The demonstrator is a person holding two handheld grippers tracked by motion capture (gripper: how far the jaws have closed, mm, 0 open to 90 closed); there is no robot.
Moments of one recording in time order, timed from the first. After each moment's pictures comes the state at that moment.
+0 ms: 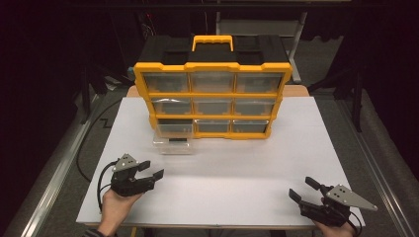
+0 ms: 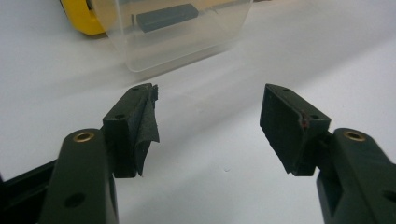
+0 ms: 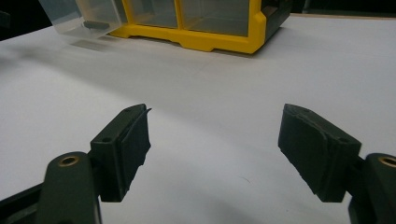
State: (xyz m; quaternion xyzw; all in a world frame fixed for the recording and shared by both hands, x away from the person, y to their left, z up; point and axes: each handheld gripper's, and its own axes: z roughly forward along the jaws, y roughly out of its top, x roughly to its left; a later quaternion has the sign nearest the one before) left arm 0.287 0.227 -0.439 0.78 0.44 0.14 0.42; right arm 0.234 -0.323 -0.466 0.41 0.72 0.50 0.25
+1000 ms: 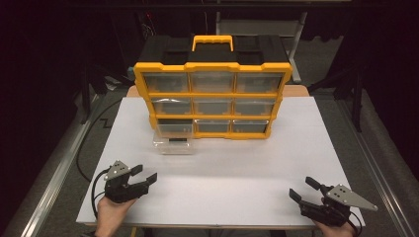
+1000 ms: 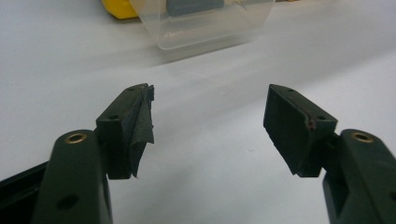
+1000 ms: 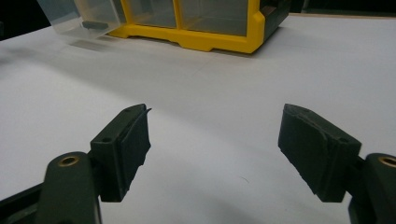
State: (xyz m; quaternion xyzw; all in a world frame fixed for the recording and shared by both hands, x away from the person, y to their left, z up) left arm 0.274 0.245 -0.458 0.75 0.47 0.16 0.44; right arm 0.234 -0.323 -0.466 0.42 0.72 0.50 0.25
